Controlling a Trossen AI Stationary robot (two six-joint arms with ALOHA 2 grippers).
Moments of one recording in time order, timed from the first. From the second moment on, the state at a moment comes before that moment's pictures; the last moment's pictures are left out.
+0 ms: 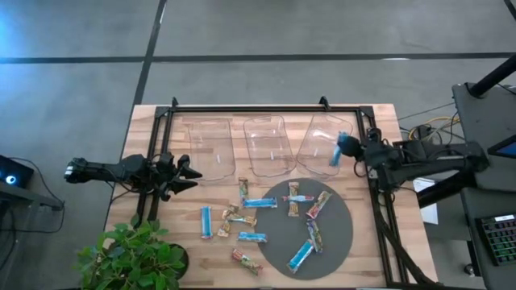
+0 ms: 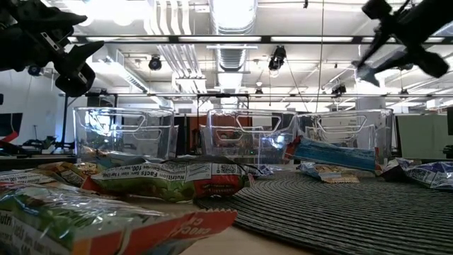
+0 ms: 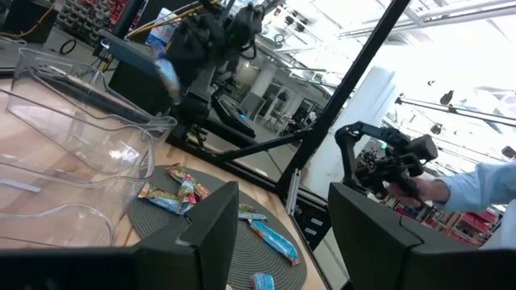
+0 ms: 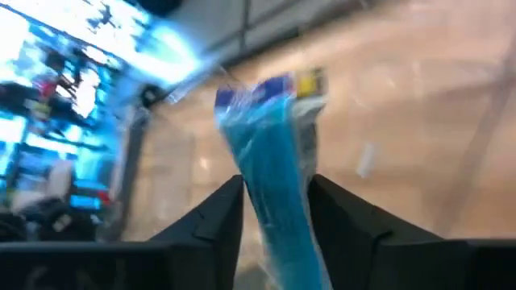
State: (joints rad) left arm -0.11 0.02 0.01 0.13 0.03 -0.55; right arm 0.08 0.58 0.66 -0.82 0.68 1.53
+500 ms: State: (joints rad) left arm -0.11 0.02 0.01 0.12 0.03 -0.55; right arm -0.08 0.78 0.75 -0.69 0.54 0.96
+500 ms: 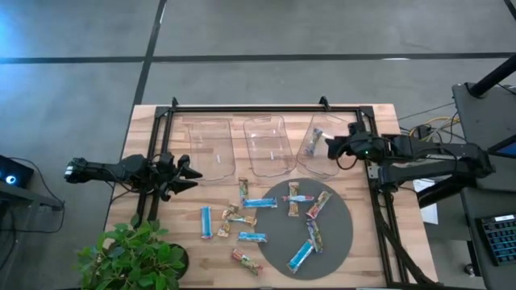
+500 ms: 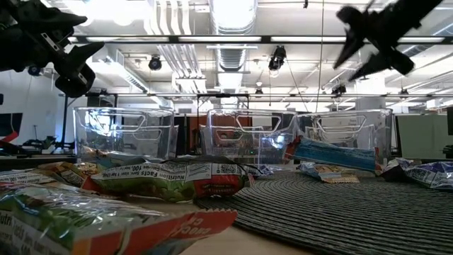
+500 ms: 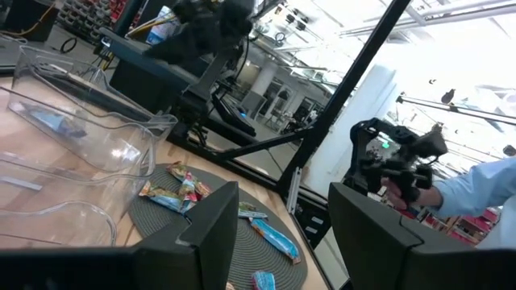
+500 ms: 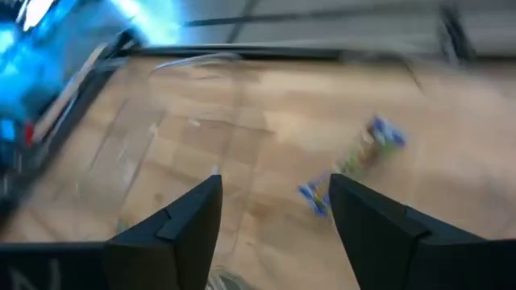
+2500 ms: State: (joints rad) left arm -0.11 0.15 0.05 0.47 -0.42 -0.97; right arm 0.36 1.74 1.16 -0.91 0.31 0.41
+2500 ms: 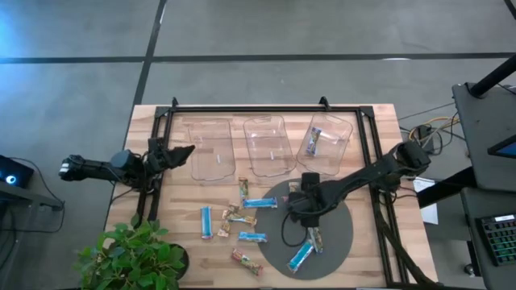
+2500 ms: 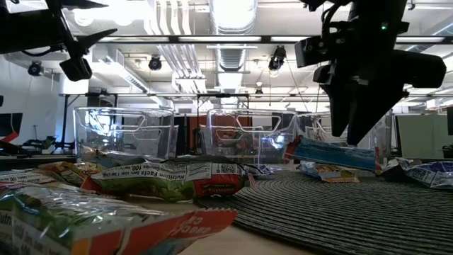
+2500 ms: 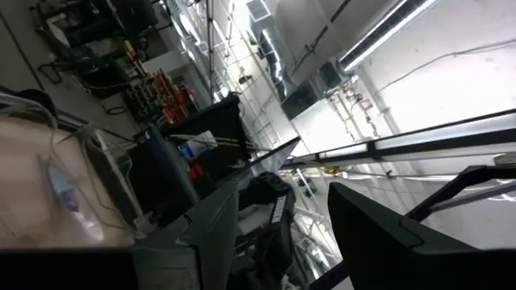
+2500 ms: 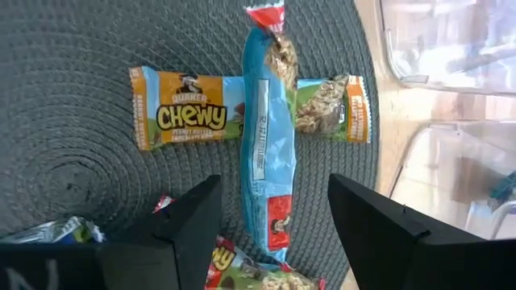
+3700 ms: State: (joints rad) left arm -0.31 1.25 1.01 -0.74 -0.22 -0.51; right arm 0.34 1.56 1.16 -0.99 0.32 0.47
